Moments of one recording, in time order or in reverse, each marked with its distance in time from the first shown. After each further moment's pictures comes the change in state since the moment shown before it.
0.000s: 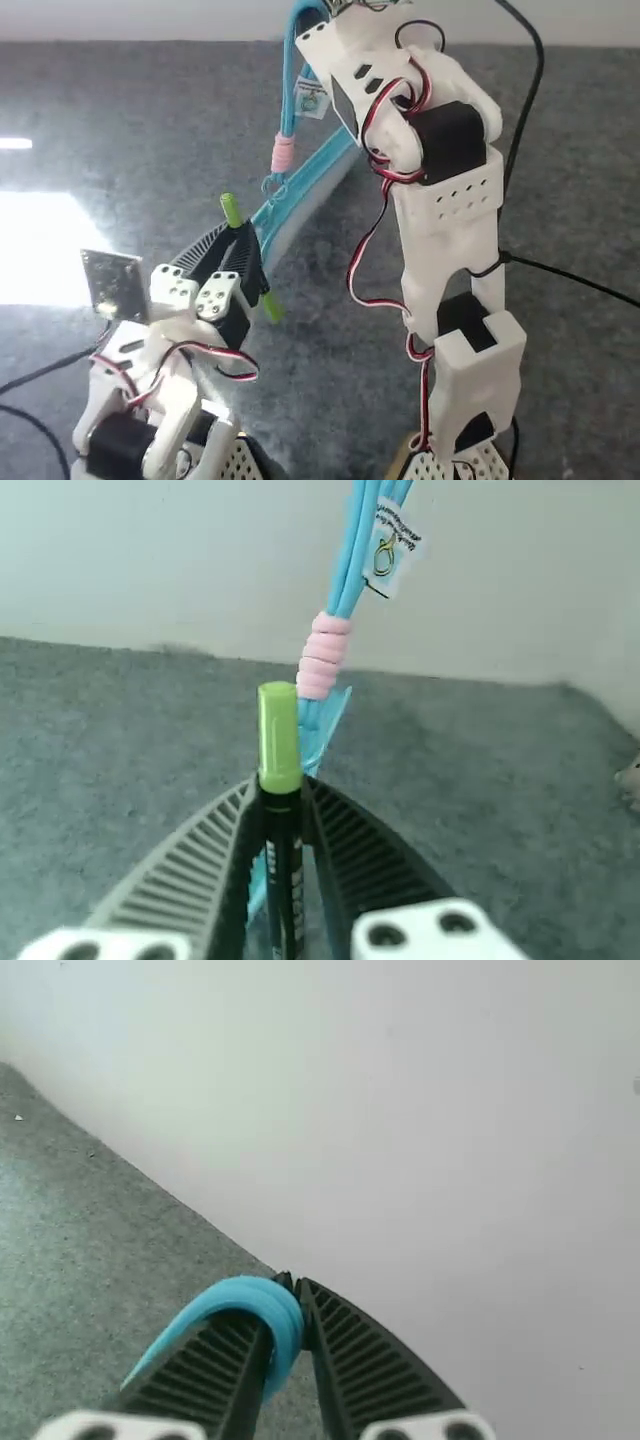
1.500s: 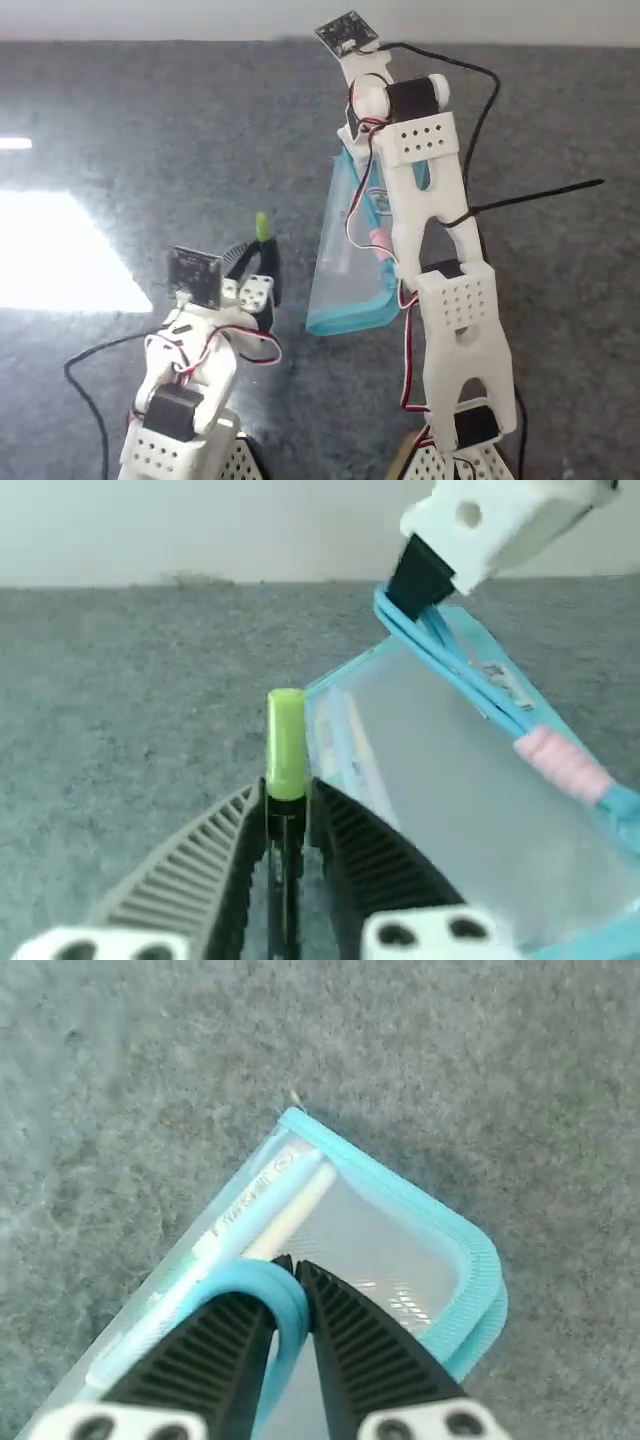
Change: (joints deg) left arm 0.4 -9.2 32.2 -15.2 -11.3; right arm 7.6 28.0 -1.4 24.4 -2.3
